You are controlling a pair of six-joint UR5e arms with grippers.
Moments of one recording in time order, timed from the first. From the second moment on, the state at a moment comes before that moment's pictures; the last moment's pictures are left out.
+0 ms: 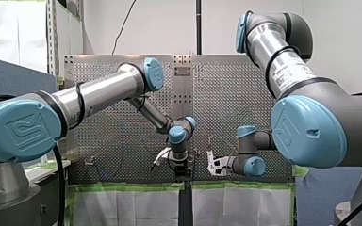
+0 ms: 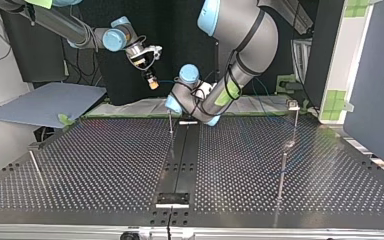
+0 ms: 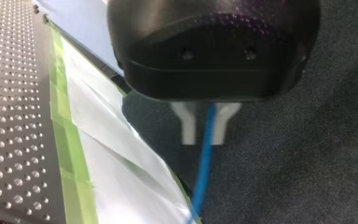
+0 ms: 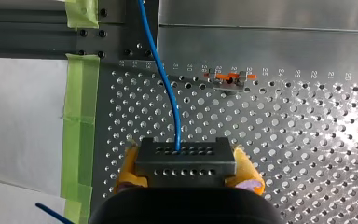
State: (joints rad) left arm -0.56 -2.74 -0.97 -3.62 -1.76 -1.63; right arm 1.96 -0.72 1.93 -1.01 1.16 1.47
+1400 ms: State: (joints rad) left arm -0.55 -2.55 -1.24 -3.44 -1.80 -1.79; right arm 1.89 -0.72 1.92 -1.01 1.16 1.56
